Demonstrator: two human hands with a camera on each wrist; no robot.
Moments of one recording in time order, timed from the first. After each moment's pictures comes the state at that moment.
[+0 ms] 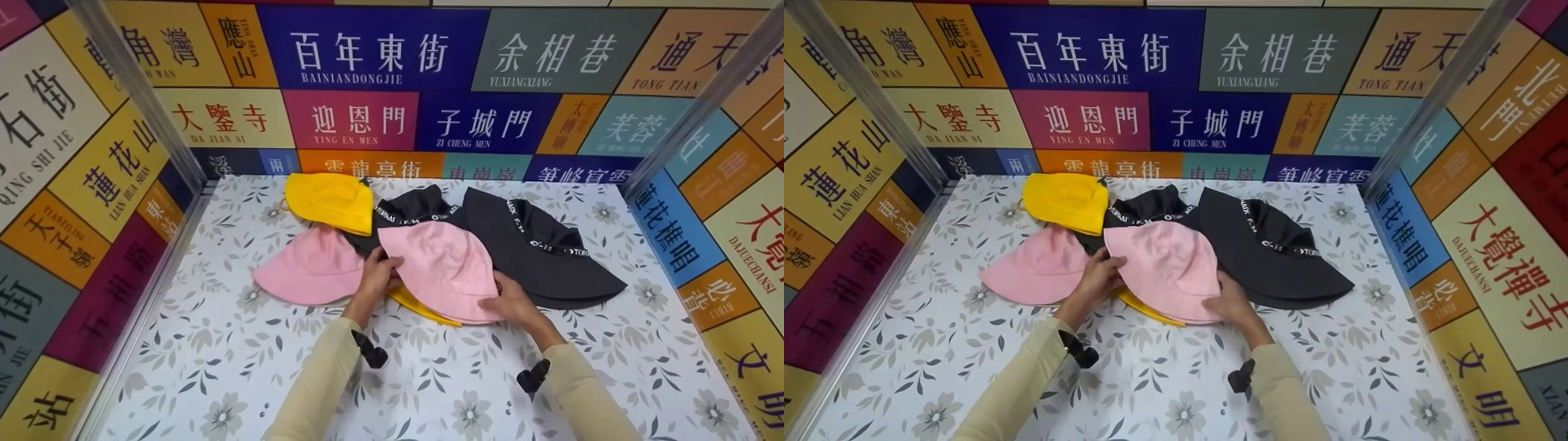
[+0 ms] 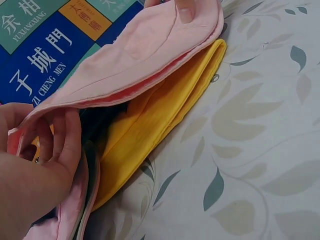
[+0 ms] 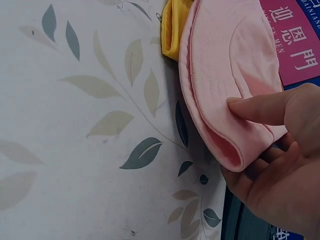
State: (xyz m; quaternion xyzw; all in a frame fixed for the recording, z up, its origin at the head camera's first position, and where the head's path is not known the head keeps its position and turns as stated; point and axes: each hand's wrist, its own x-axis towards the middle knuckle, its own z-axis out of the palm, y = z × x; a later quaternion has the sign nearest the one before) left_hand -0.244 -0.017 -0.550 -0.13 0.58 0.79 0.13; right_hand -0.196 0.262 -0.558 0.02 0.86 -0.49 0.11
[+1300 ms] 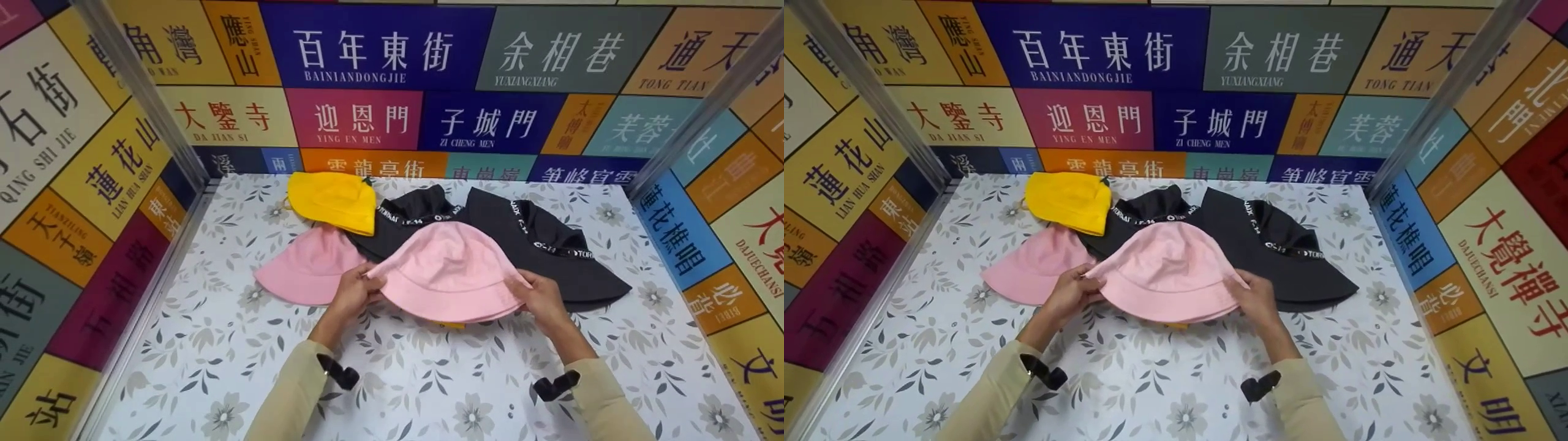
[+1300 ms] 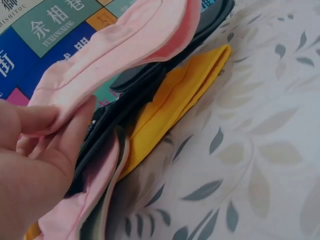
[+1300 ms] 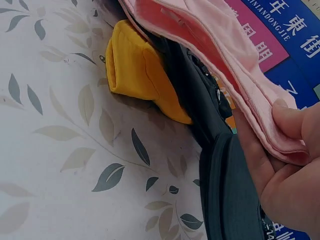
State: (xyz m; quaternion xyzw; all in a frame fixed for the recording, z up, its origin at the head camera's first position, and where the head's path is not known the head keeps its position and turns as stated) left_hand -0.212 -0.067 -0.546 -0.07 0.60 0.78 0.14; right_hand -0.184 0.287 -0.532 0.11 0.76 -0.63 0.06
